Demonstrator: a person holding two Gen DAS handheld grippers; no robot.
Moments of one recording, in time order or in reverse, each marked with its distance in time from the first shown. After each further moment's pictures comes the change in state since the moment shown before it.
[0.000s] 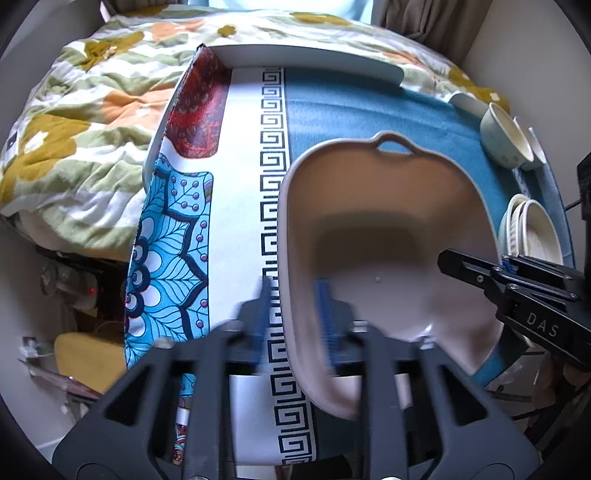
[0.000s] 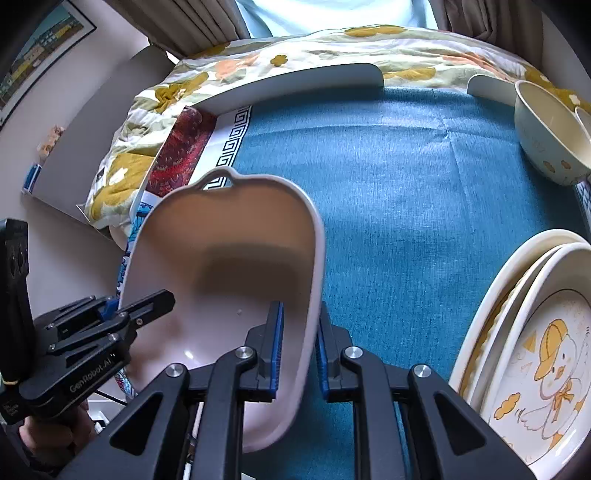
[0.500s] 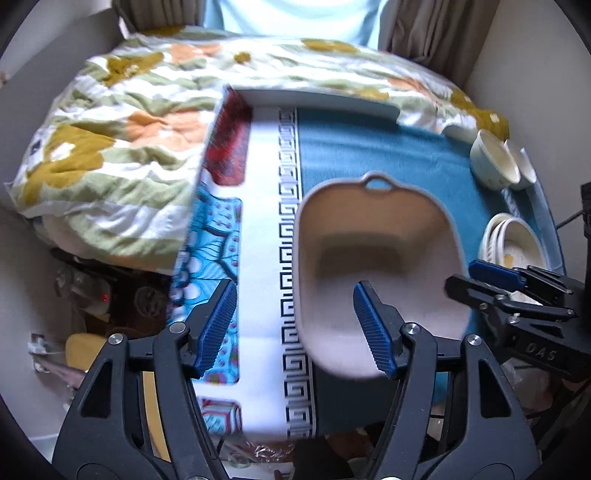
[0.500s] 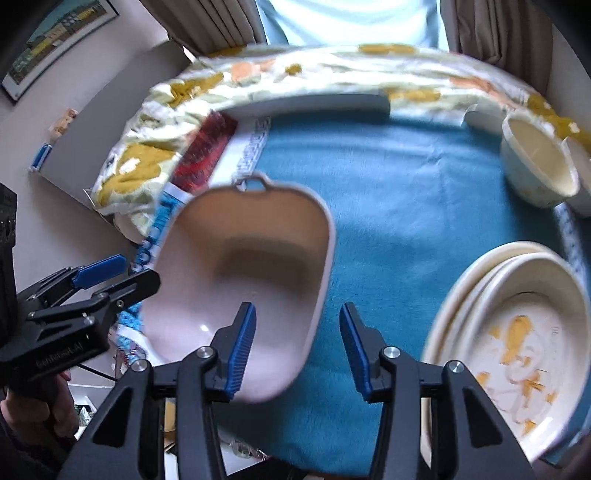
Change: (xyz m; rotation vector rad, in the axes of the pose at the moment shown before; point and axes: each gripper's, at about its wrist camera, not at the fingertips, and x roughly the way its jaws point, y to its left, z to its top) left arm -0.072 0.004 -0.008 -0.028 -0.111 0.034; right arm -0.050 0.014 -0.011 -0.081 -0.051 -0.021
